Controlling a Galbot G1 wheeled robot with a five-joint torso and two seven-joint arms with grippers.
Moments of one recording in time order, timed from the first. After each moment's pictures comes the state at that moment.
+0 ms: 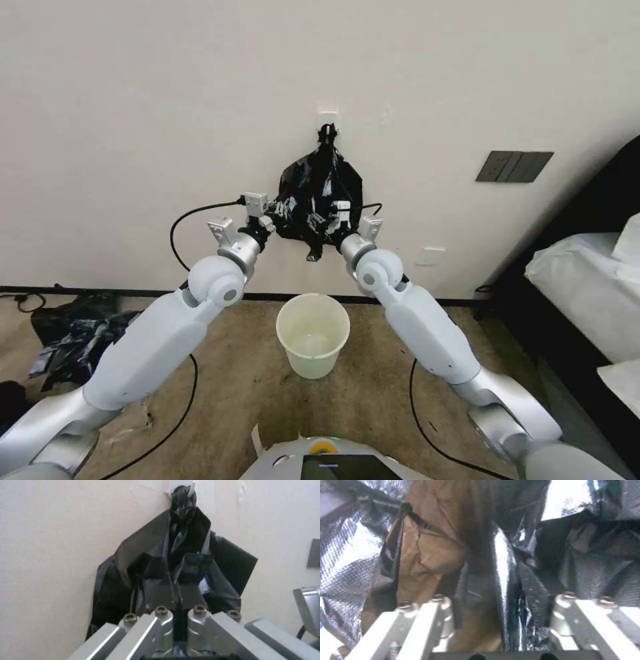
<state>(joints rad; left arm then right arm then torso) 0.54 -0.84 0.03 -2.03 -0.97 0.18 -0.34 -0.49 1.21 -0.08 1.80 0.92 -0.35 0.28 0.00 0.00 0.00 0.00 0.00</state>
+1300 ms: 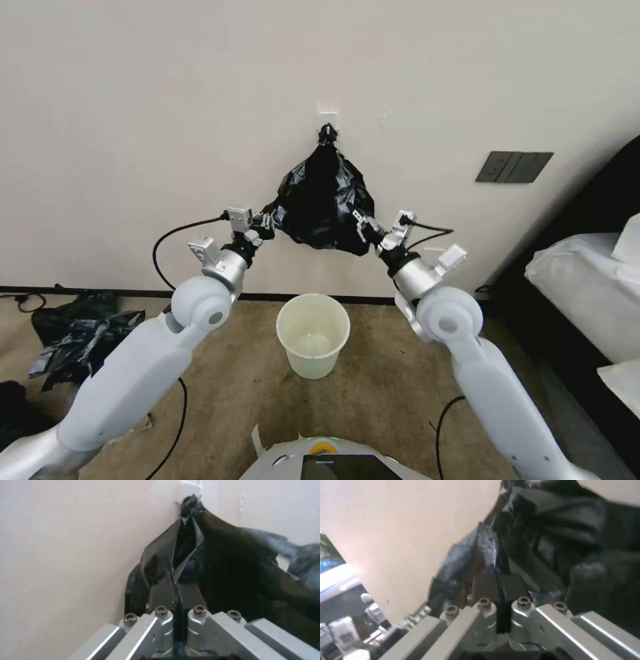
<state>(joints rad) 0.77 -0.81 -0.13 -2.17 -0.94 0.14 -0.34 -0.93 1.06 0.27 2.24 1.21 -0.23 0.18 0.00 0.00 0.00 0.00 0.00</state>
